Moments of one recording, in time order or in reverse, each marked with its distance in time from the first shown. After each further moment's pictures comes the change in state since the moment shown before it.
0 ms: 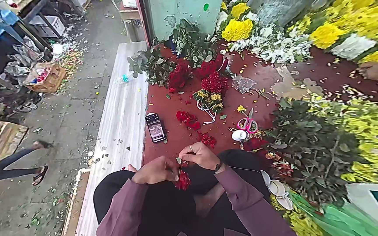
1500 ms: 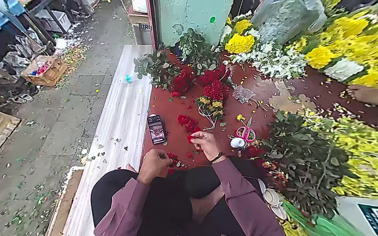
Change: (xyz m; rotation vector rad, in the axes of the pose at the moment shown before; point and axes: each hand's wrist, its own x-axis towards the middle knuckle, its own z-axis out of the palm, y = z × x) left_hand 0.012 -0.014 0.007 0.014 0.551 -0.367; right_hand 0.026 0.031 -0.047 0.177 0.549 0.391
